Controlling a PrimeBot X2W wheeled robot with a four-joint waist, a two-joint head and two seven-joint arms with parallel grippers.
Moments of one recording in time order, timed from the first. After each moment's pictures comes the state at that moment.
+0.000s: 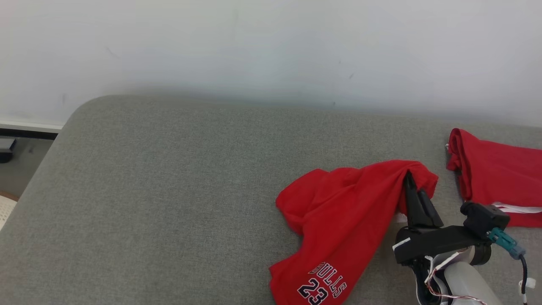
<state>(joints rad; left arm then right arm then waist) 0.05 0.18 -0.35 0.41 -0.18 -0.12 -0.26 -0.29 -0.14 0.16 0.44 0.57 0.13 -0.26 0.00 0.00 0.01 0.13</state>
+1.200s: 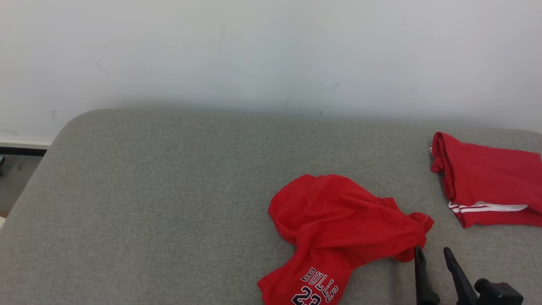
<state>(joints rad) 0.06 0.08 -0.54 0.41 -0.31 -0.13 -0.26 0.03 -0.10 -0.01 0.30 0.31 0.13 -0.26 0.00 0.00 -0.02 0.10</state>
